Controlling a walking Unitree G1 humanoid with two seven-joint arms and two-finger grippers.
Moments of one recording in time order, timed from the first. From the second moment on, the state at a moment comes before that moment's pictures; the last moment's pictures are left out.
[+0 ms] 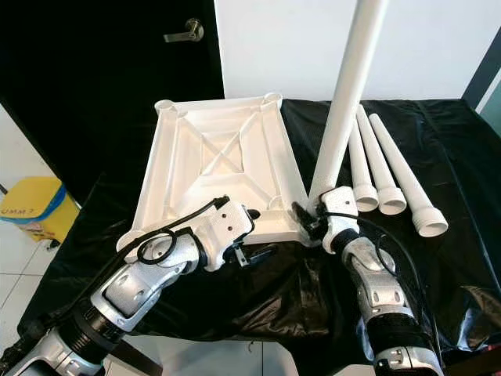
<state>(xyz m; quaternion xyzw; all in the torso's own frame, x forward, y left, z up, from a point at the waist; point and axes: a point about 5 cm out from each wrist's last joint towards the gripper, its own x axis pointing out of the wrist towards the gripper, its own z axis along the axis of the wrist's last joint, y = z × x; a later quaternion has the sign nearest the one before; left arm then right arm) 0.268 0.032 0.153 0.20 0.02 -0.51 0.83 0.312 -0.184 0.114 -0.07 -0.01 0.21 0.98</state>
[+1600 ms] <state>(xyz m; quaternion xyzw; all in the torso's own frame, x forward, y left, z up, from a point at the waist) 0.268 0.034 0.153 0.20 0.02 -0.51 0.83 0.309 -0.143 0.106 0.02 0.00 -0.12 0.99</state>
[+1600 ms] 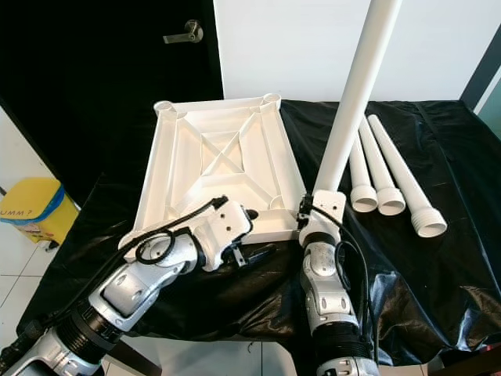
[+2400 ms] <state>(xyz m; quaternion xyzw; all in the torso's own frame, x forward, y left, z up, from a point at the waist) 0.265 0.030 0.151 0.20 0.02 -0.52 0.83 0.302 -0.139 0.101 0.02 -0.01 -0.07 1.00</state>
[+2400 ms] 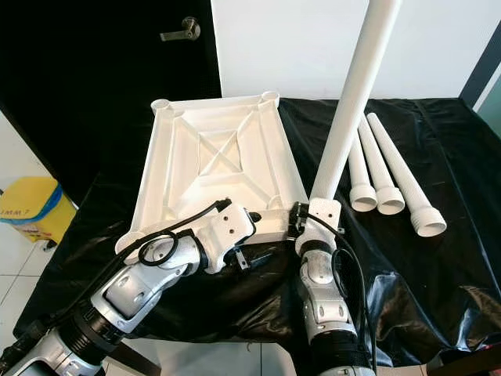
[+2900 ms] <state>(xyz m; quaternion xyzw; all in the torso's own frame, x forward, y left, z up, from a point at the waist) 0.265 0.030 0.152 0.20 0.02 -0.52 0.83 0.314 -0.159 0.116 -0.04 -0.03 0.15 0.99</state>
